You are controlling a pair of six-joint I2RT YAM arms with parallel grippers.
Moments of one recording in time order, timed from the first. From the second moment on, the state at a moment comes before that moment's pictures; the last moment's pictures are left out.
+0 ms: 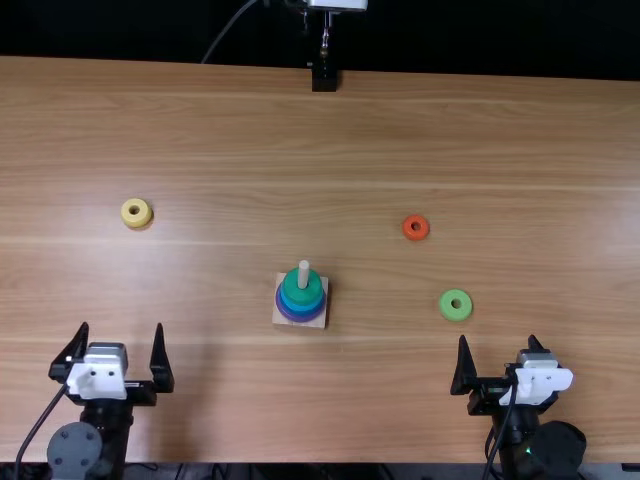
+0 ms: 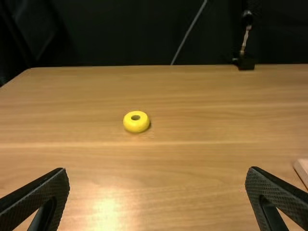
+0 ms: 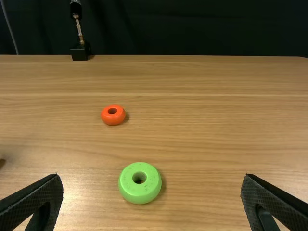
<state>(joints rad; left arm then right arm) -0.05 0.01 0.06 -0.19 -0.05 -0.02 -0.04 0.02 0.09 -0.28 -0.06 -0.05</state>
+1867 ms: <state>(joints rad) -0.05 0.01 0.10 -0.38 -0.05 -0.01 -0.04 0.02 0.09 -0.28 -0.06 -0.05</state>
